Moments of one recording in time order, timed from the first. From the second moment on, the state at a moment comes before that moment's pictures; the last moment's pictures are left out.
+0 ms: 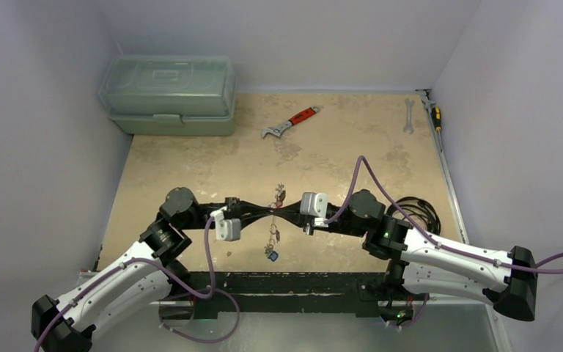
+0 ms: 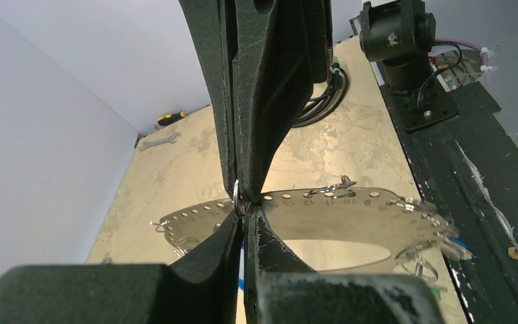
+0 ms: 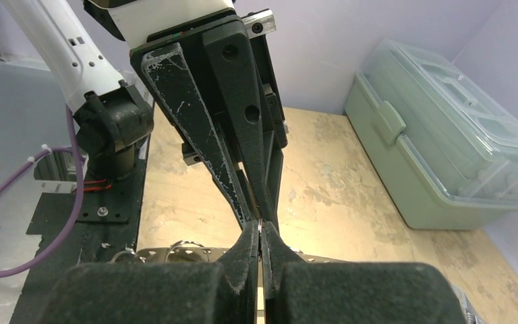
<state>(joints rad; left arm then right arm) -0.71 0.66 0.48 0.22 0.79 0.51 1.13 0.90 0.66 0.27 -0.25 -0.28</state>
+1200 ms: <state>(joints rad) -0.71 0.70 0.49 0.08 0.67 0.56 1.13 0.98 0.81 -0.12 -0.10 -0.36</state>
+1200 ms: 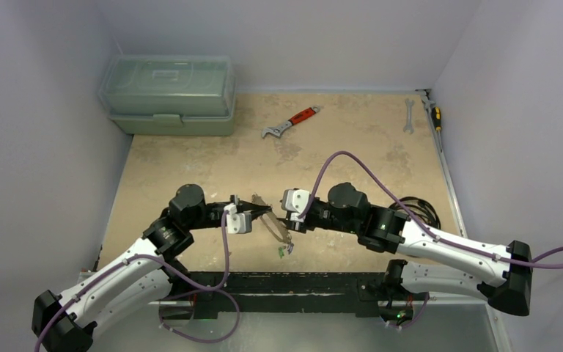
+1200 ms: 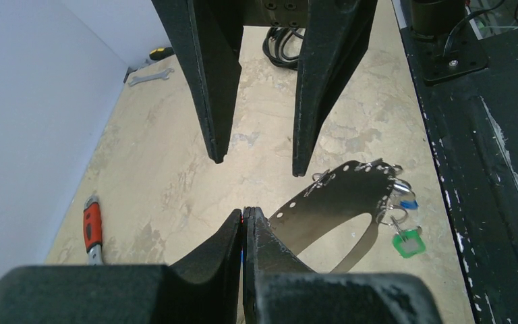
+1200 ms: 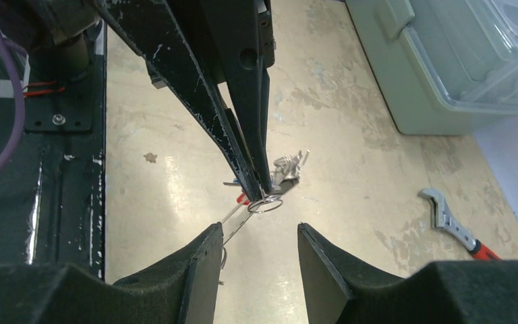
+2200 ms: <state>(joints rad) -0.71 0.65 0.49 0.04 0.83 0.61 1.13 1.03 0.81 -0.09 -0.05 -0.56</state>
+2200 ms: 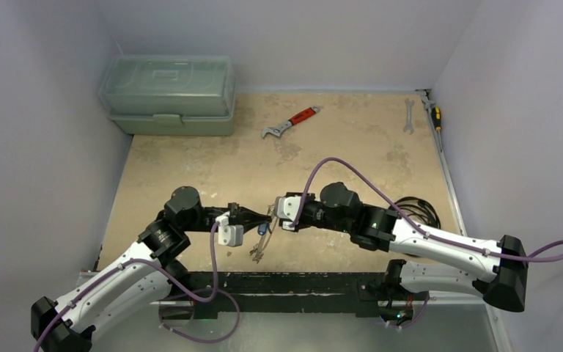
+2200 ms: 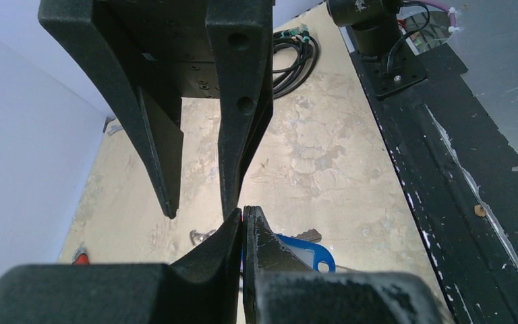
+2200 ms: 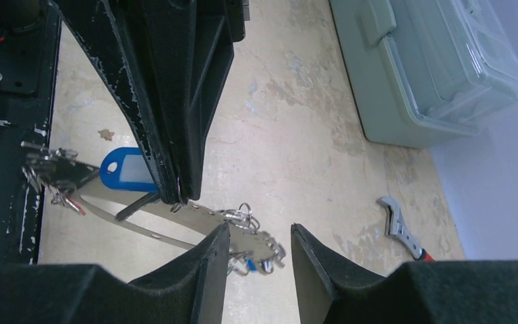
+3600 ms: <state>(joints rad) -0.71 0.83 0.74 -0.34 1.08 0.78 1.13 0.98 0.78 0.06 0.00 -0.28</state>
